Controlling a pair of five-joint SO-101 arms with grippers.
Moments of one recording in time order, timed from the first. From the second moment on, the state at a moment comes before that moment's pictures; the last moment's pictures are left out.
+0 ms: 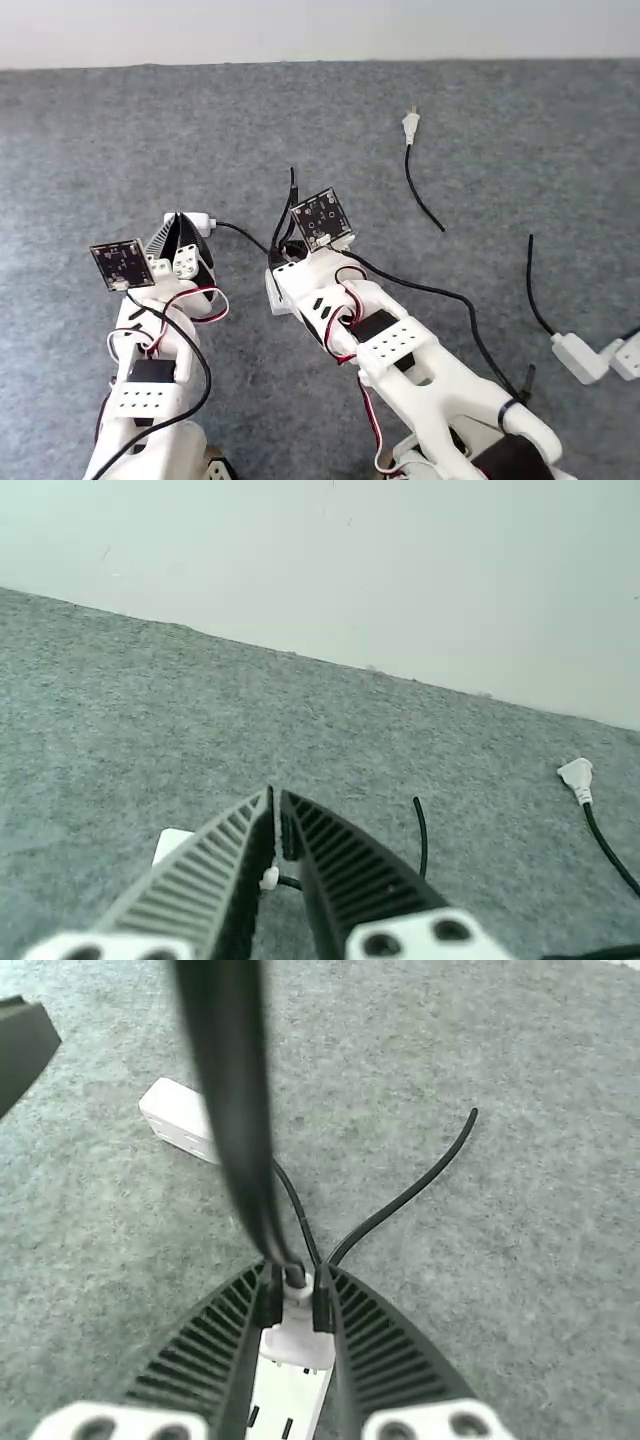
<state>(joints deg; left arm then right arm) -4.2 -52.5 90.6 -9.8 20.0 -35.7 -23.1 63.5 -0.2 -5.1</state>
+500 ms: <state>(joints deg) -4.2 -52.5 90.6 -9.8 20.0 -36.0 -23.0 63.5 -0.2 -5.1</state>
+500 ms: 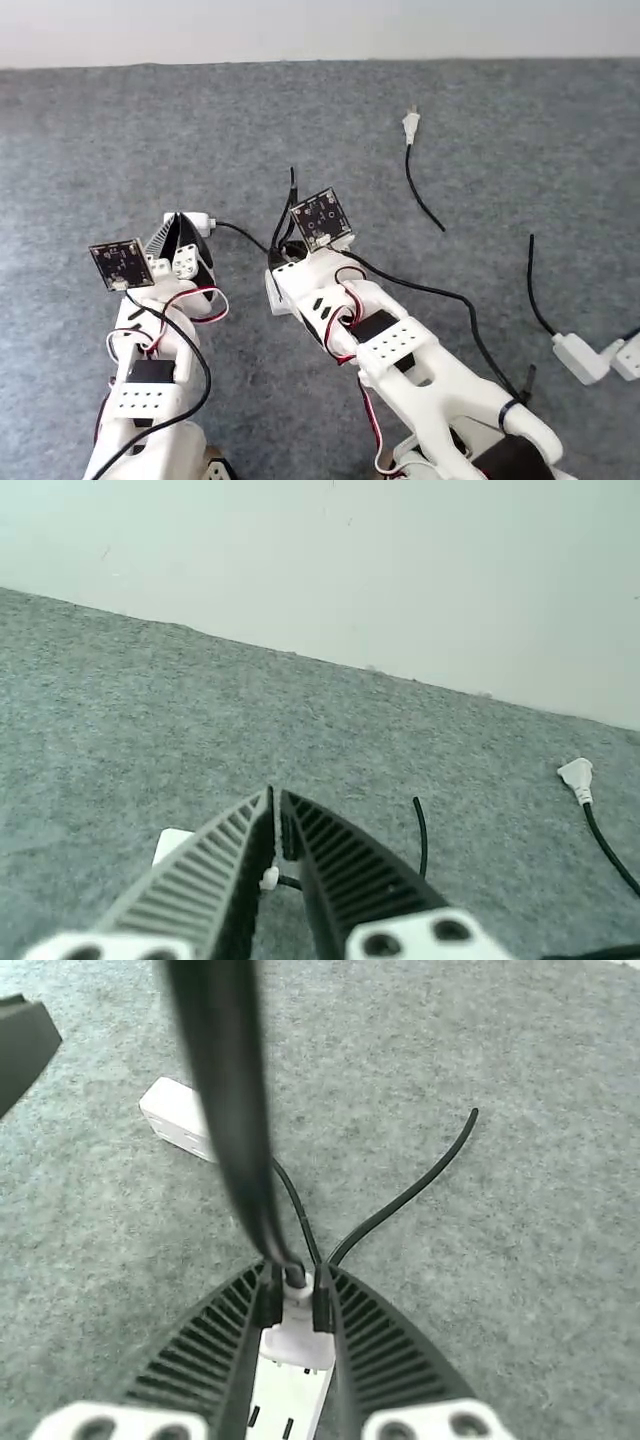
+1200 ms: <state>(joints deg) -4.2 -52.5 91.8 -9.8 20.0 -36.3 -18.0 59.7 2.3 -5.8</state>
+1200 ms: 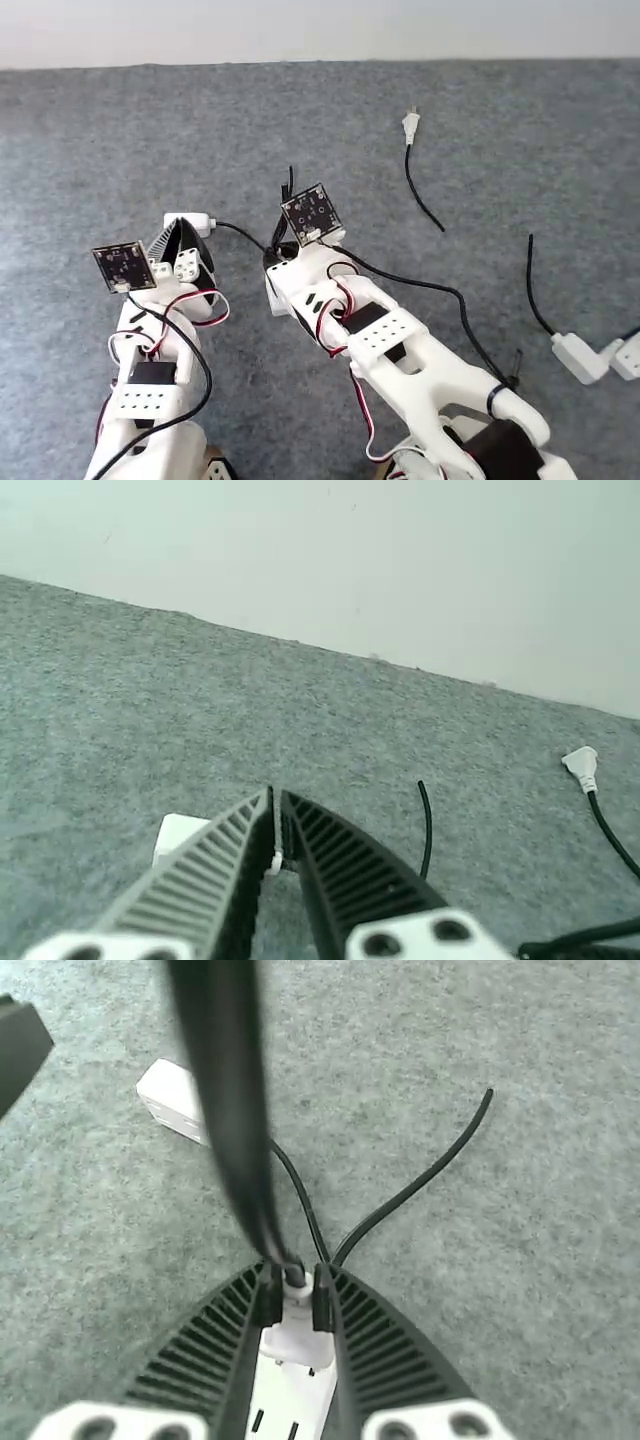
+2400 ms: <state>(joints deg) -5.4 -52.5 91.8 -9.8 20.0 -38.6 -6.2 38.1 33.4 -2.2</state>
